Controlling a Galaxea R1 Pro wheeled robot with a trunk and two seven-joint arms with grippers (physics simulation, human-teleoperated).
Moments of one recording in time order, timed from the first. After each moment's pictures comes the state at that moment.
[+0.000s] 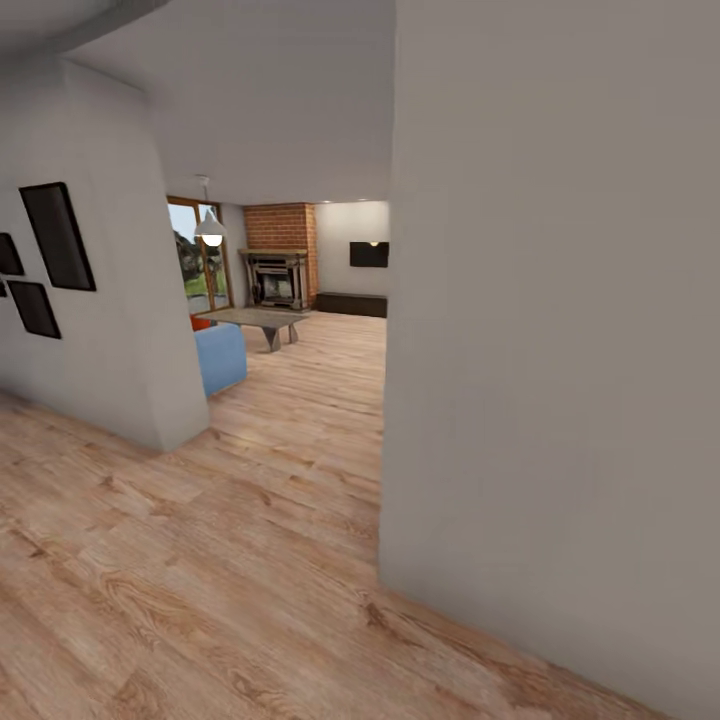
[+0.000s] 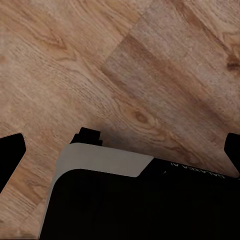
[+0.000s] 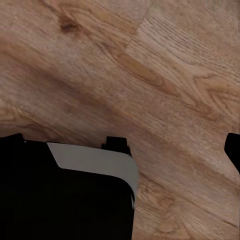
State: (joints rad) left arm -0.25 -0.01 0.09 0.00 0.19 -0.05 0.02; right arm -0.24 0.00 0.04 0.03 0.09 -0.11 -0.04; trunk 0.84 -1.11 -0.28
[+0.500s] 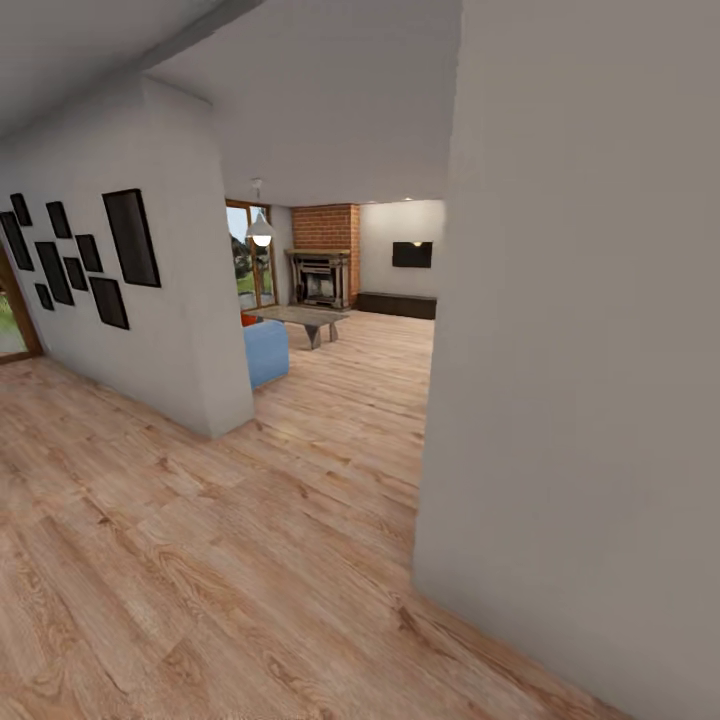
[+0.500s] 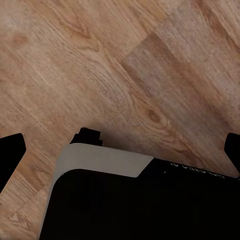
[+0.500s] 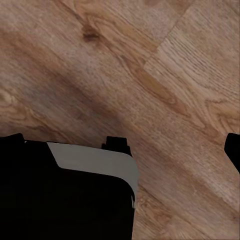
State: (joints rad) left arm -0.25 -0.01 0.09 0.00 0.19 -0.05 0.02; right arm -0.24 0.00 0.04 0.03 0.09 -0.11 -0.04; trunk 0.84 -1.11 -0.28
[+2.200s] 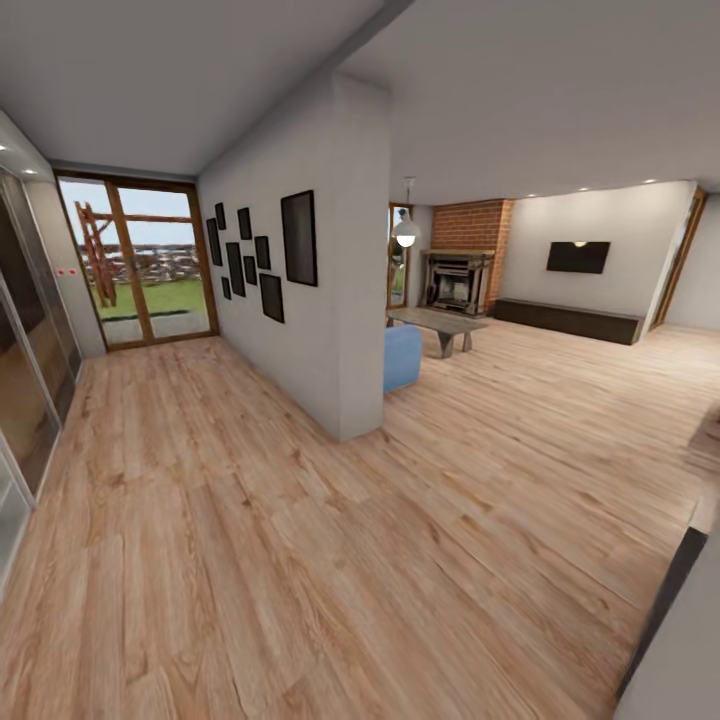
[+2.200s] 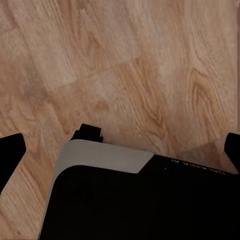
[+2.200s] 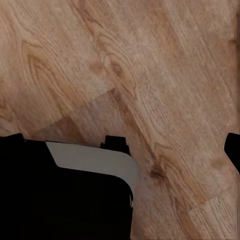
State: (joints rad) left arm -0.25 -0.01 0.09 0.00 0.19 -0.03 0.02; right arm -0.24 0.00 0.04 0.03 0.09 -0.10 -0.03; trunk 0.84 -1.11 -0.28
